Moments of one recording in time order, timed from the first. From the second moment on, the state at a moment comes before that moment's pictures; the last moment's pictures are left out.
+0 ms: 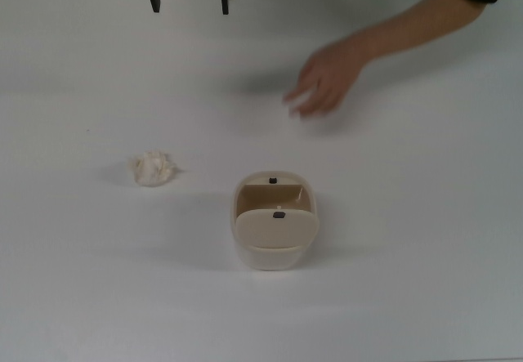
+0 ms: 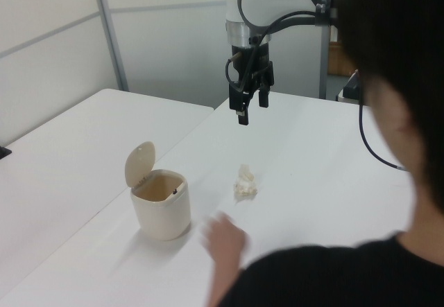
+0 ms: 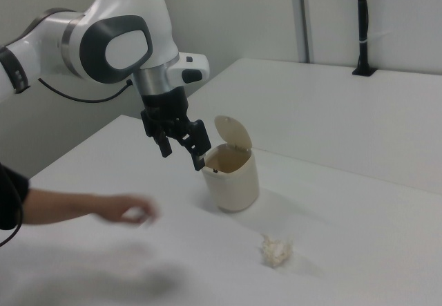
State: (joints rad) arm -0.02 0.05 0.01 -1.52 0.01 1.57 0.03
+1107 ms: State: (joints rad) arm -0.13 0.39 -0.01 -1.53 -0.10 1.83 -0.24
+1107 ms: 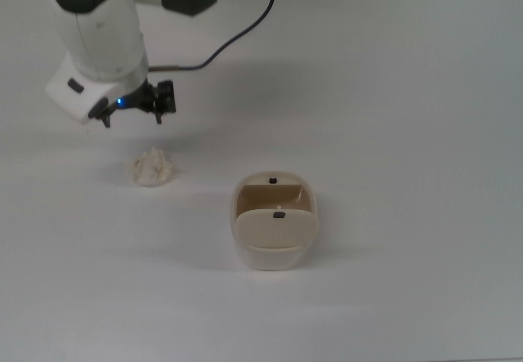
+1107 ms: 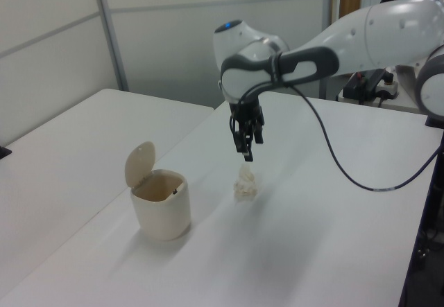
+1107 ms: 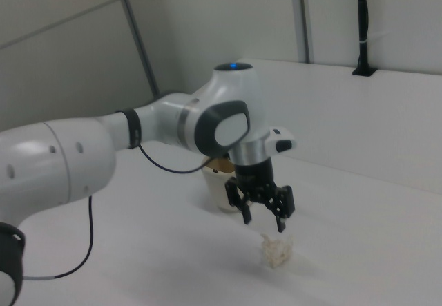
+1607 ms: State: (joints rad) arm -0.15 0.50 -0.01 -1.53 -0.13 1.98 -0.24
